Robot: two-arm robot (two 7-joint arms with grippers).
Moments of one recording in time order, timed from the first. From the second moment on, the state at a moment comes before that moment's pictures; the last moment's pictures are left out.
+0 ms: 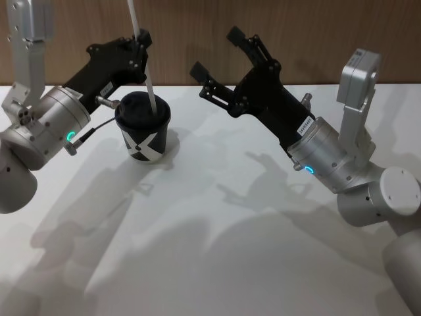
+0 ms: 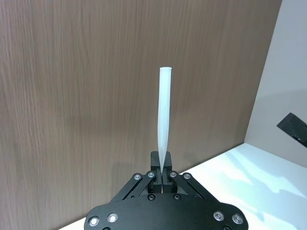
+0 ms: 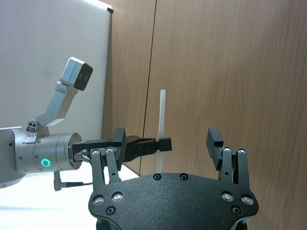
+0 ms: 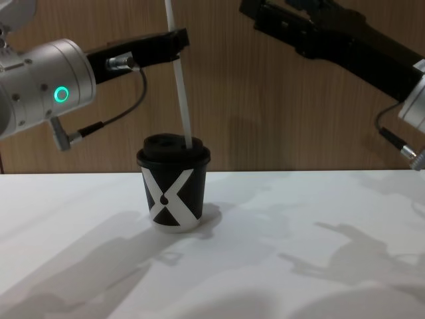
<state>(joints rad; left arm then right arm) -0.49 0.34 0.41 -1.47 -0.62 -0.02 -0.32 0.39 0.28 -0.38 -1.41 0.55 -0.39 0.67</state>
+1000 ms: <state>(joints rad) -0.48 0.30 0.41 -1.39 -0.61 -0.02 -0.36 0.39 0.28 -0.38 -1.41 0.55 -0.39 0.67</state>
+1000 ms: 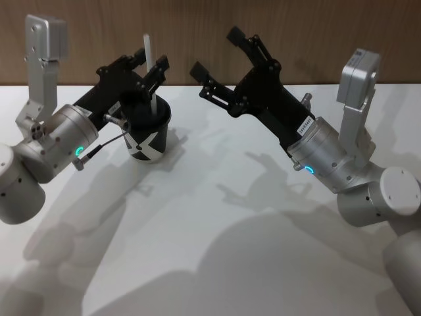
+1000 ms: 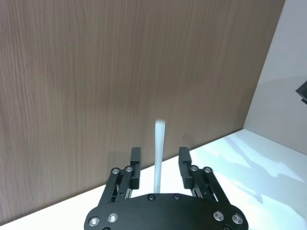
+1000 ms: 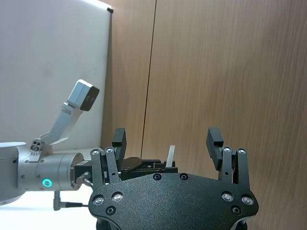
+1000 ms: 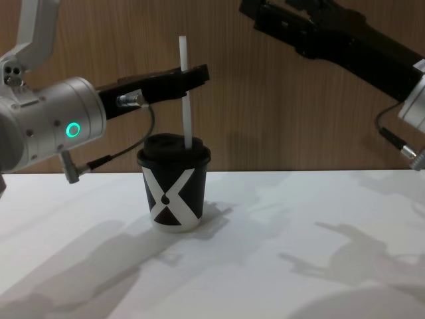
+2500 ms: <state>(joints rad) -0.15 0.42 0.29 -1.68 -0.71 -0.08 -0.43 0.25 0.33 -0.38 -1.60 0.48 -0.31 0.55</state>
